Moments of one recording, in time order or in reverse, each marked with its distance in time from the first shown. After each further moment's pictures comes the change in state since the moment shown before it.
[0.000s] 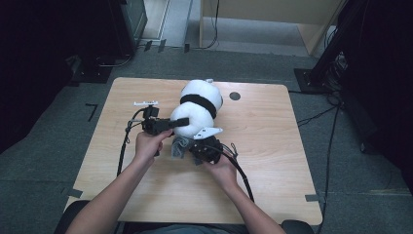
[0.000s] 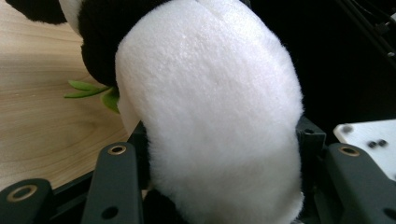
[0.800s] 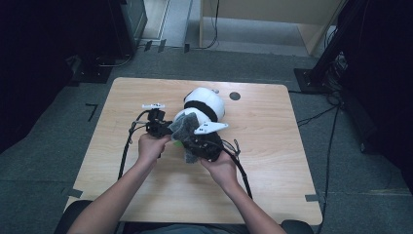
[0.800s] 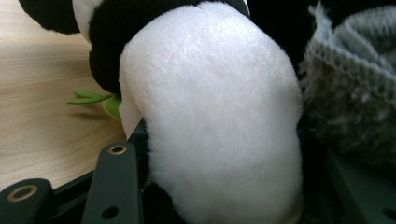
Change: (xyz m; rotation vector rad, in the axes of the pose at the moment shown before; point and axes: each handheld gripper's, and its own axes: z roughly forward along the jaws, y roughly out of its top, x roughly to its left) left arm -0.004 -0.007 0.013 0.068 0.103 0.083; right arm 0.017 0.028 -0.033 -0.119 0.088 0.040
